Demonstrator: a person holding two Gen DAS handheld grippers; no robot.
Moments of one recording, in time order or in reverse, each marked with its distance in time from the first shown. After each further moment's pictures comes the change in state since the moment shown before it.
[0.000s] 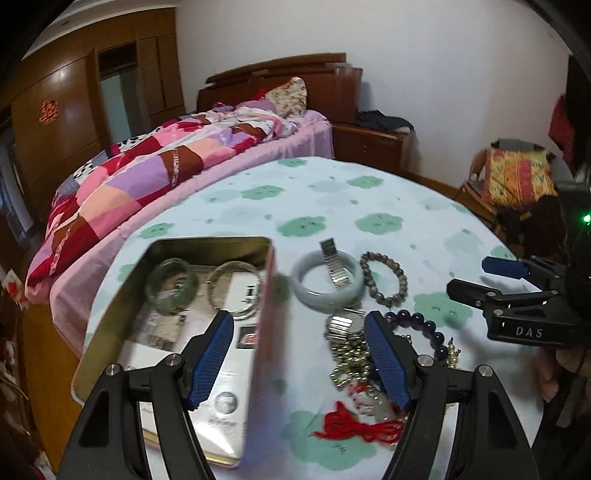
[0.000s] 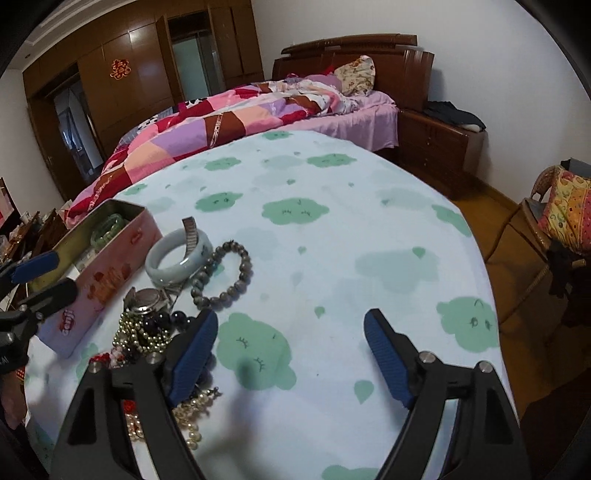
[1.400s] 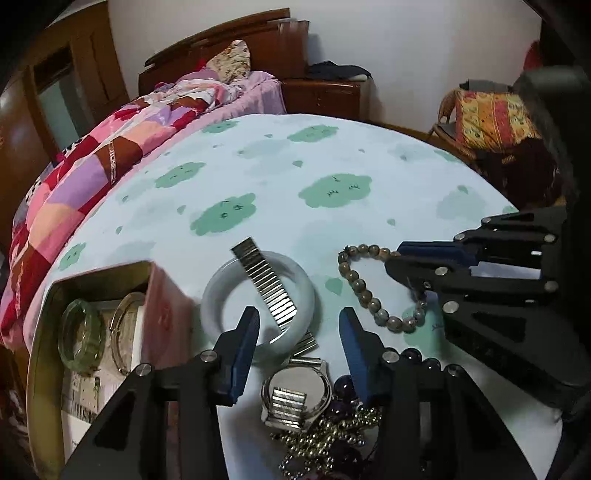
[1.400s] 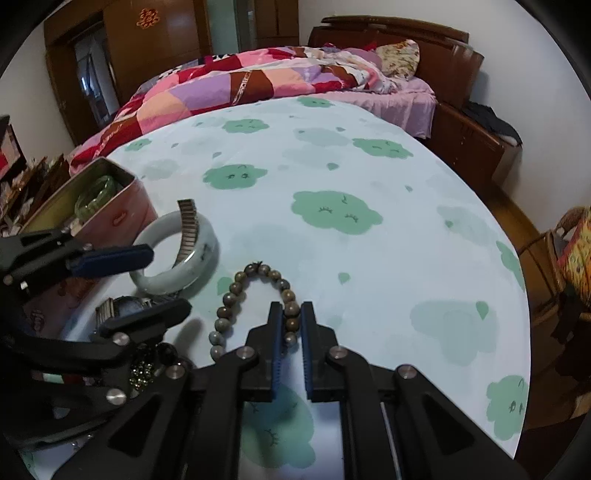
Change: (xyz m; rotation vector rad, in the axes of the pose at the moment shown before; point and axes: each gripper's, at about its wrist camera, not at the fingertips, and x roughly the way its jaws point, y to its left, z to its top) left arm 0.085 -0.044 0.024 0.154 0.165 -0.113; right arm 0.050 0.012 0.024 -0.158 0.146 0.017
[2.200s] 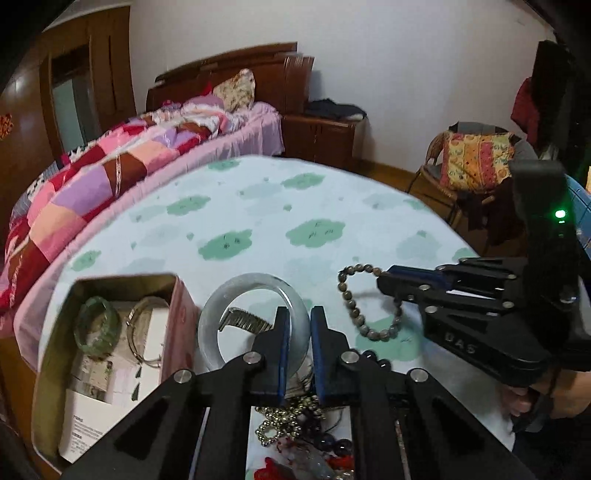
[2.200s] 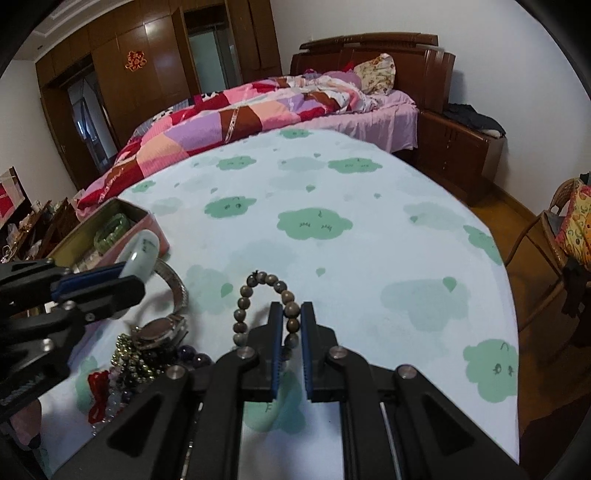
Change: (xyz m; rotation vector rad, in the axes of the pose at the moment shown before) left arm -0.064 -0.005 -0.004 -0.063 -0.161 -0.052; right arm -0.034 -0.011 -0.014 0.107 -0.143 0.029
